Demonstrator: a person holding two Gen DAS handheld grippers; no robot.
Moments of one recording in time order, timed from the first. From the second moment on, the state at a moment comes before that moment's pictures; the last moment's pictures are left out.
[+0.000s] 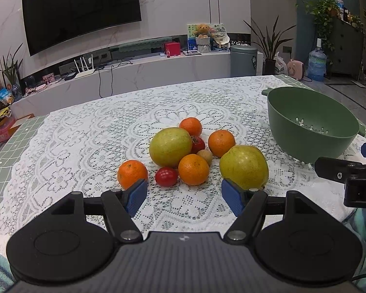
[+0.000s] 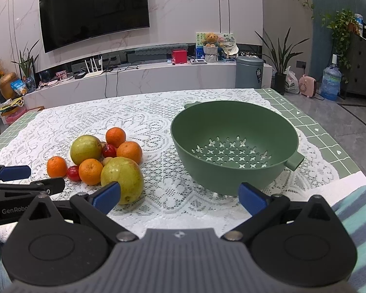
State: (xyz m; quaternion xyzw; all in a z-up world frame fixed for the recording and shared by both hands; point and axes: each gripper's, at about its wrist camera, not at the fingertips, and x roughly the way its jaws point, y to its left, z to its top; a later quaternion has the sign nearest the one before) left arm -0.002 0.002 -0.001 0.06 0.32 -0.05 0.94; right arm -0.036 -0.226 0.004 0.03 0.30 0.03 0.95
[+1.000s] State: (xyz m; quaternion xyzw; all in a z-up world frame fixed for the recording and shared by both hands) left arm -0.004 0.004 -0.003 0.05 0.33 -0.05 0.94; right arm -0.037 -0.219 0.002 0.01 0.31 0.03 0.95
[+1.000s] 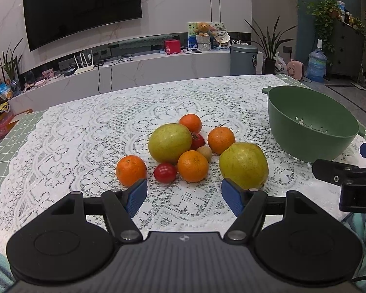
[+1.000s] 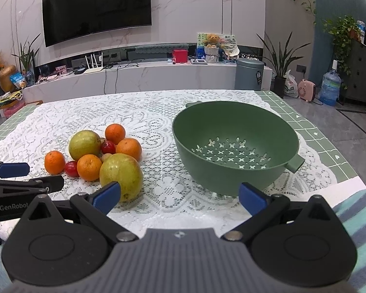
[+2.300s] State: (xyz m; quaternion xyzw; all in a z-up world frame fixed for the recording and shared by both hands) left arm 0.033 0.037 -0.022 0.02 0.35 -0.07 0.93; right arm 0.008 -0.172 -0.027 -0.01 0.32 0.15 0.94
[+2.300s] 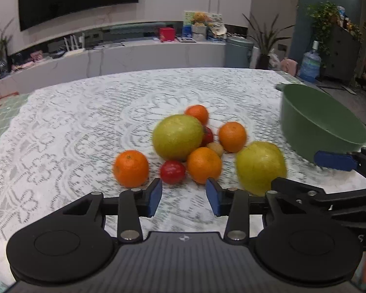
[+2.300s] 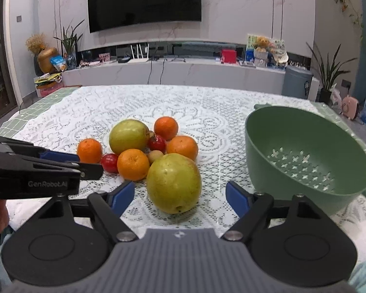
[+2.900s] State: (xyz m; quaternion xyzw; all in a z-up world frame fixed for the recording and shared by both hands) left arm 0.072 0.066 -0.041 0.03 0.35 0.01 0.94; right arm 0.037 -0.162 -0.051 0.01 0.33 0.16 0.93
